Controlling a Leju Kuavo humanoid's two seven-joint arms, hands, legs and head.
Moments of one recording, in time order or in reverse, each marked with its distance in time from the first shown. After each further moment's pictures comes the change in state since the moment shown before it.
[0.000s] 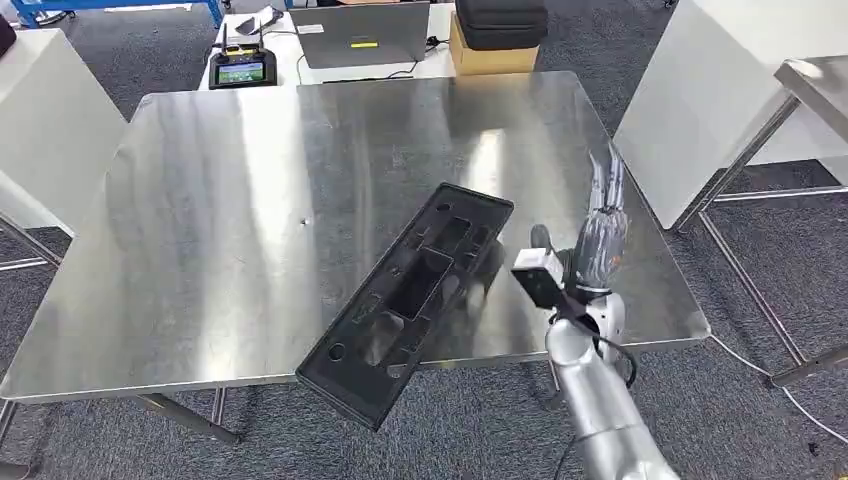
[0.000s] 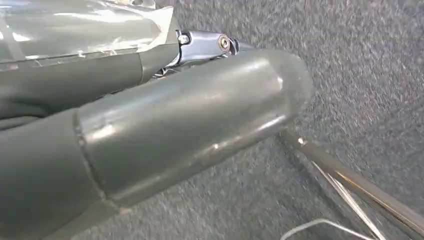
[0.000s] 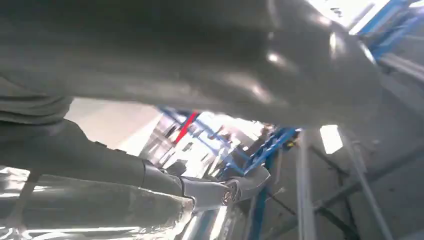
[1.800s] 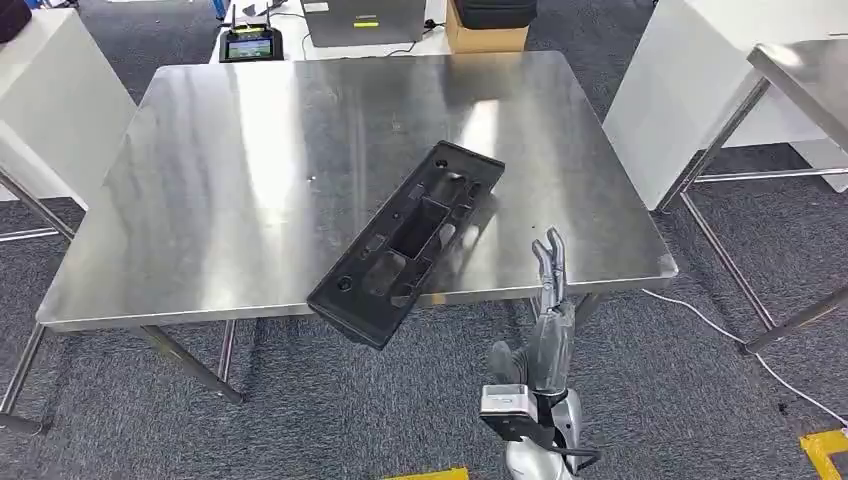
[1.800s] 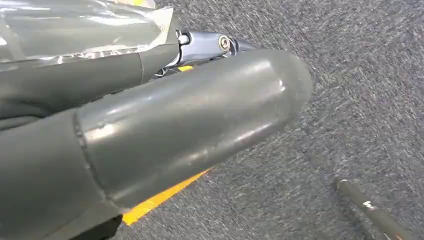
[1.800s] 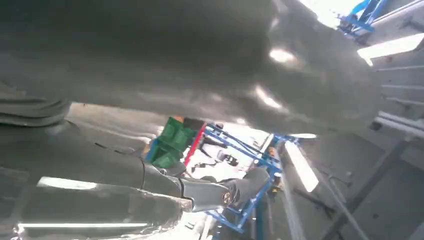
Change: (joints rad) left arm 0.004 -0.094 0.083 -0.060 -0.037 0.072 0.102; right arm 0.321 0.079 0.245 -0.291 -0.074 0.029 -0.046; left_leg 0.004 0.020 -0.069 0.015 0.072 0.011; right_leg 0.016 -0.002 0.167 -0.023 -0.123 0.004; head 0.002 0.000
